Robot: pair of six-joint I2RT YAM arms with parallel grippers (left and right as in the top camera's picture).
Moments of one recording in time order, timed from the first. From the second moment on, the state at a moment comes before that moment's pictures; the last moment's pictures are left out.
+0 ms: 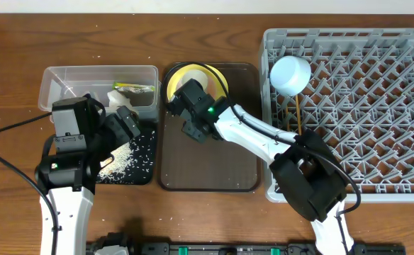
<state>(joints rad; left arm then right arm) 0.11 1.04 0.93 -0.78 0.19 -0.48 0.78 2.14 1.54 -0.54 0.02 -0.25</state>
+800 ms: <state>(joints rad) 0.11 1.04 0.93 -0.78 0.19 -0.48 0.78 2.14 1.54 -0.51 0.04 -0.31</state>
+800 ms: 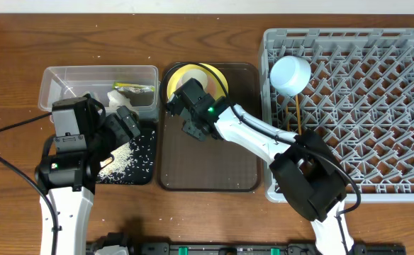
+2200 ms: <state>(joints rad) 0.11 1.04 0.93 -0.78 0.19 -0.48 0.76 2.16 1.54 -0.63 0.05 -0.35</state>
